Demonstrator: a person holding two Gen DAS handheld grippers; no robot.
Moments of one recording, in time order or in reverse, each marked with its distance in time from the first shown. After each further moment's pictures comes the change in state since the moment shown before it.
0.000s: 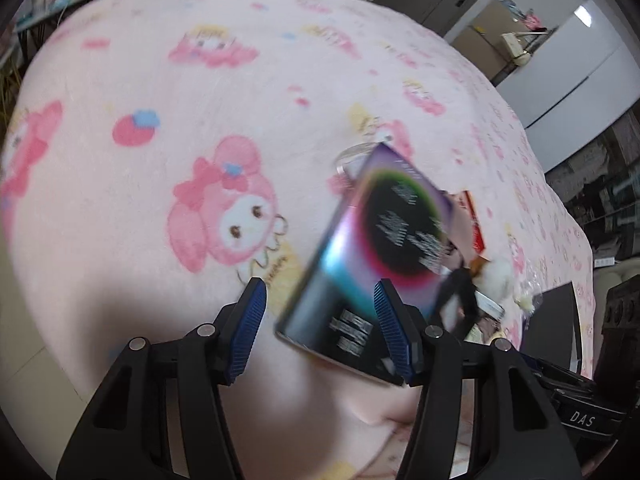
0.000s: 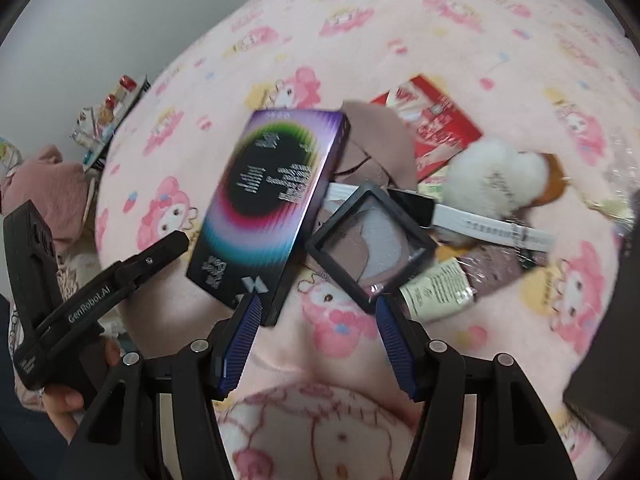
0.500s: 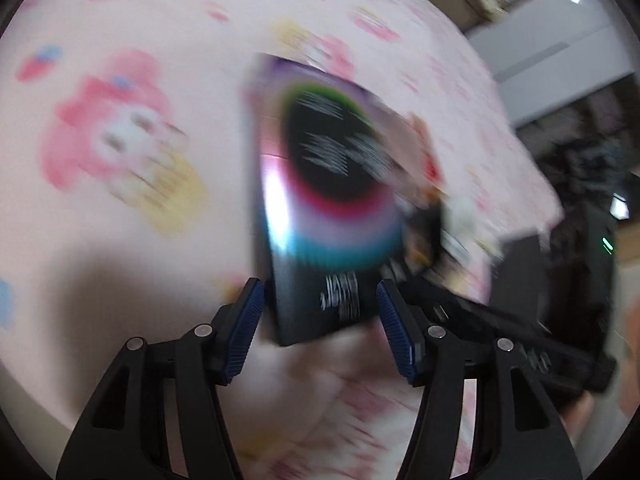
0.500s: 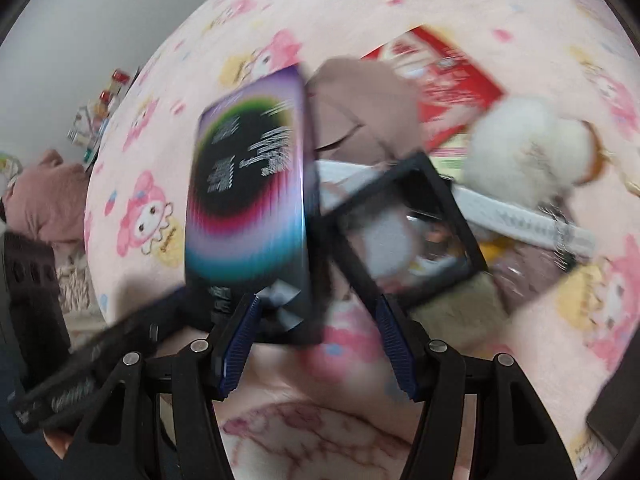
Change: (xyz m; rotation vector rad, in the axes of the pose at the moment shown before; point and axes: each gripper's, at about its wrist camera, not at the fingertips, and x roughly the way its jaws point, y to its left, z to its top) left arm 0.016 -0.046 -0.036 0.062 0.252 -0.229; right arm 0.026 -0.022 0.001 0.077 0.060 0.056
